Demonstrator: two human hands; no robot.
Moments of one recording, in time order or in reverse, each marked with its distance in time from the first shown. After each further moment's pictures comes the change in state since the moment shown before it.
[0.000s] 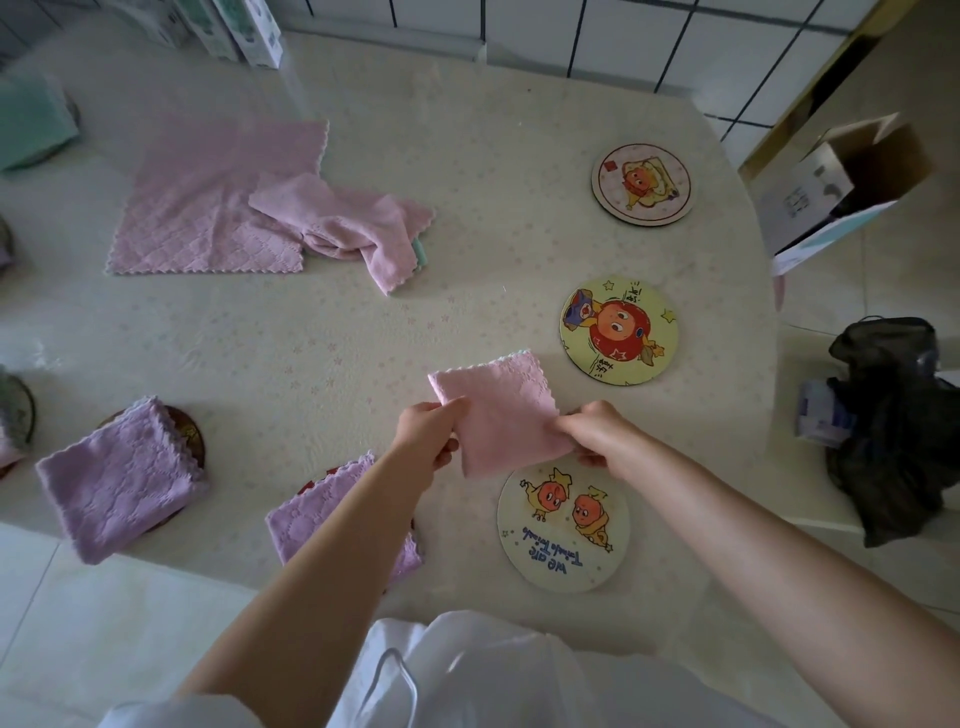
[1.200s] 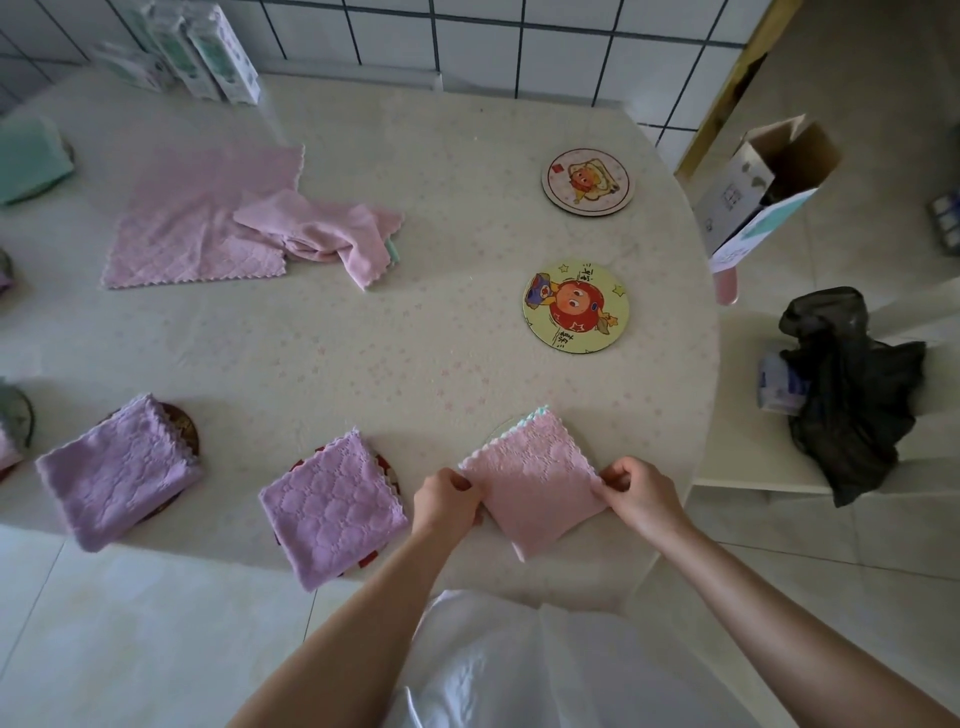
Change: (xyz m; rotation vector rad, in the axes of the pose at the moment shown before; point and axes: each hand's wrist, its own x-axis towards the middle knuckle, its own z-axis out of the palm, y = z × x) left_hand -0.057 -0.115 0.023 0.474 0.068 0.191; right_hand -0.054 0.154 -0.007 -0.174 0.345 -0.258
